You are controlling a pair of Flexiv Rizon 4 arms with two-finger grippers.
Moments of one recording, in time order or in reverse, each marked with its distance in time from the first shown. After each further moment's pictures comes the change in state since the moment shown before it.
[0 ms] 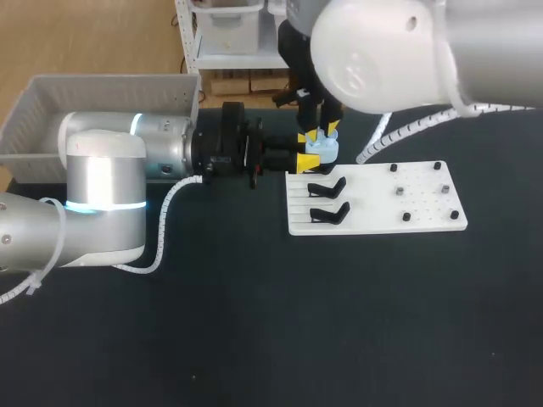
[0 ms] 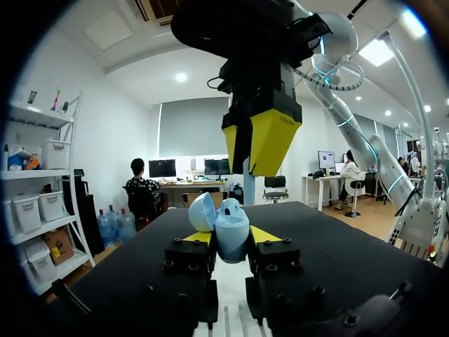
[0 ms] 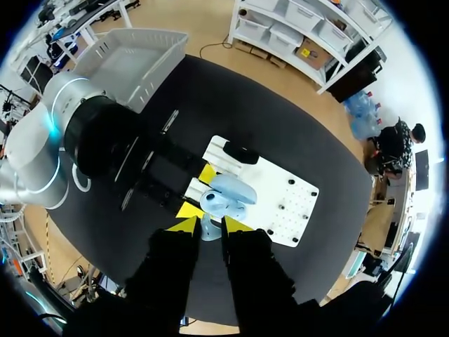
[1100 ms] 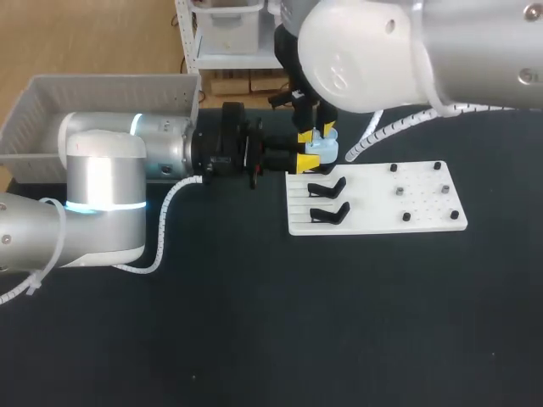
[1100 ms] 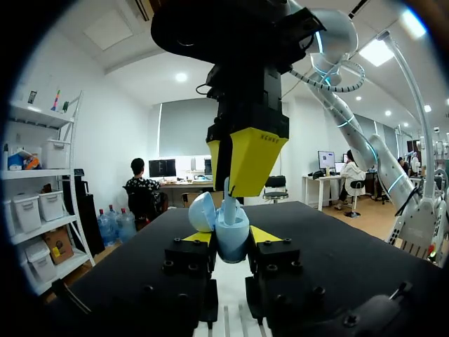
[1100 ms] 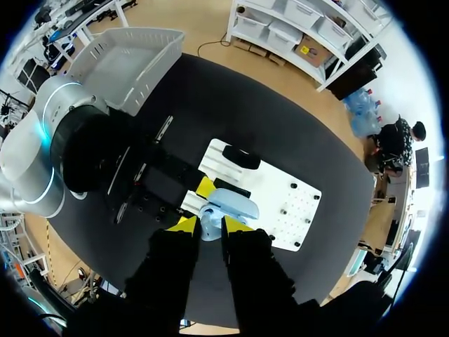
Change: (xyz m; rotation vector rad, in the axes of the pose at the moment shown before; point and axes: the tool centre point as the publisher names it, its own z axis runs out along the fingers) left arm 0.001 0.000 0.000 0.000 0.001 -0.001; right arm -0.011 -0.001 0.013 0.002 0.010 0.014
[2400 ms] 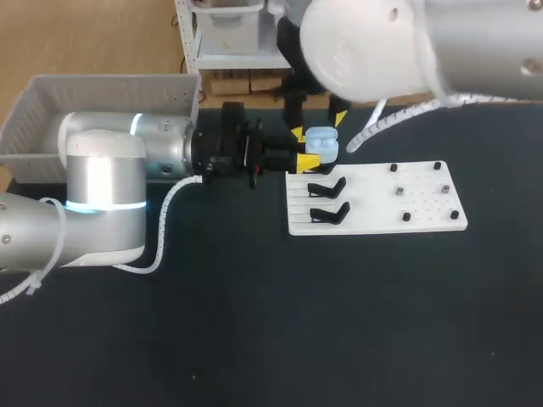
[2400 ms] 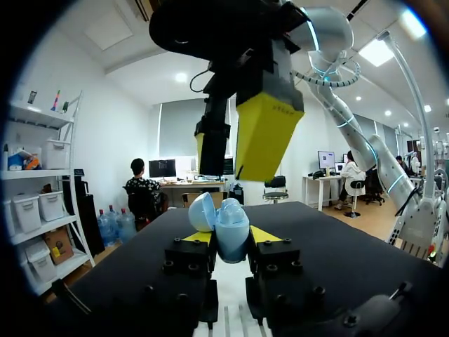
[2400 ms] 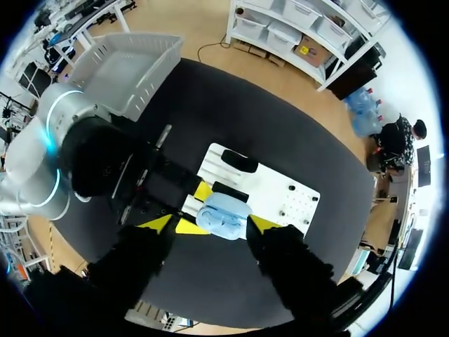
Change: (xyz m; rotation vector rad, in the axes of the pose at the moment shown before) left arm 0.000 0.000 0.000 0.000 -0.001 0.000; right arm -0.005 -0.004 -0.014 -0.026 -0.014 0.012
